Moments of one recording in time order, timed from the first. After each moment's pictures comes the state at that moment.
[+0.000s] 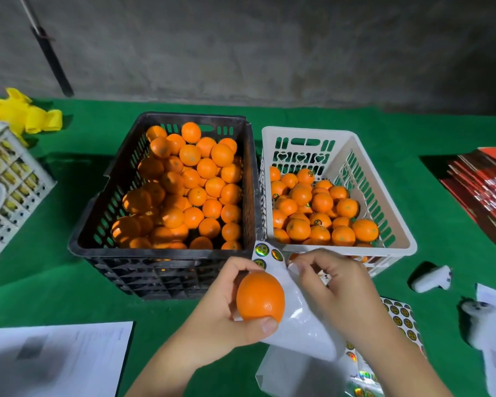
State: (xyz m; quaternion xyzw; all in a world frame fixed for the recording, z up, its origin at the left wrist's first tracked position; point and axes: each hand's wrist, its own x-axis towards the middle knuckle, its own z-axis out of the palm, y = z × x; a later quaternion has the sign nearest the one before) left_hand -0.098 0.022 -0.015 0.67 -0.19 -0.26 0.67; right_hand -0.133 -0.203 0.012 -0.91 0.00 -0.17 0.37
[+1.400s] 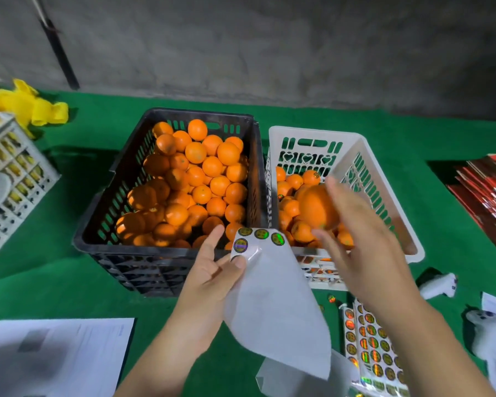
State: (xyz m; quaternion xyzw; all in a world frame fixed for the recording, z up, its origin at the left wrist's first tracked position) left_hand -0.074 0.018 -0.021 0.49 0.02 -0.22 0.84; right_hand -0.098 -0.224 0.049 -0.94 -0.07 -0.23 0.24
